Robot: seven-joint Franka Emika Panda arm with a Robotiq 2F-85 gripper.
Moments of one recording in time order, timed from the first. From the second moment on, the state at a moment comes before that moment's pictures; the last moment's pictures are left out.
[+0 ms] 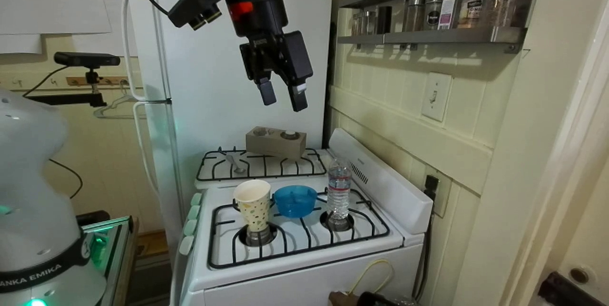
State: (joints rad) arm -0.06 -0.65 -0.30 -2.38 -0.19 2.04 -0.46
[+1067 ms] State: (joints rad) arm -0.06 -0.65 -0.30 -2.38 -0.18 2.05 -0.46
